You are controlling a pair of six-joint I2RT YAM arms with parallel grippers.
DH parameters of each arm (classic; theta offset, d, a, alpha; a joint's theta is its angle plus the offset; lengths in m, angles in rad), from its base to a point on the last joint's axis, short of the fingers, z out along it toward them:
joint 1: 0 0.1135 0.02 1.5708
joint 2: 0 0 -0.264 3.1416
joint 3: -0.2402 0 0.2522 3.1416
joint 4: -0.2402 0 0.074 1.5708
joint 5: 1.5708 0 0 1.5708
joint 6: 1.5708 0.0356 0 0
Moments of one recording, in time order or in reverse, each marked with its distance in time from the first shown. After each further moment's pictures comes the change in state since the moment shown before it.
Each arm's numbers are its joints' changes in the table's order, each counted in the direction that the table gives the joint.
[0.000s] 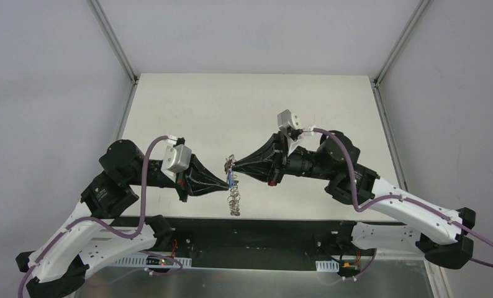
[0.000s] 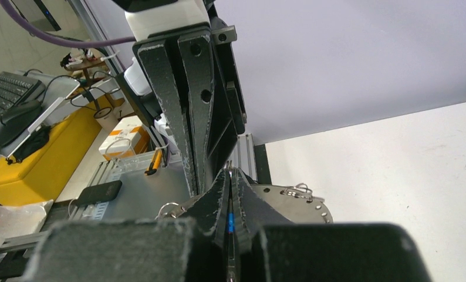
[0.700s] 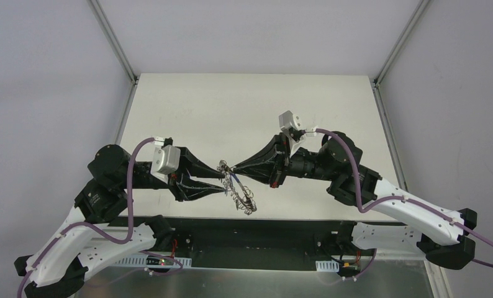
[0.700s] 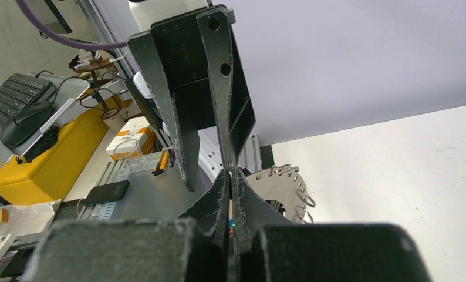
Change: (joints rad) left arm 0.000 0.042 -0.002 0.025 -0.061 0.002; right arm 0.006 0.012 0.000 -0.005 -0.008 0.014
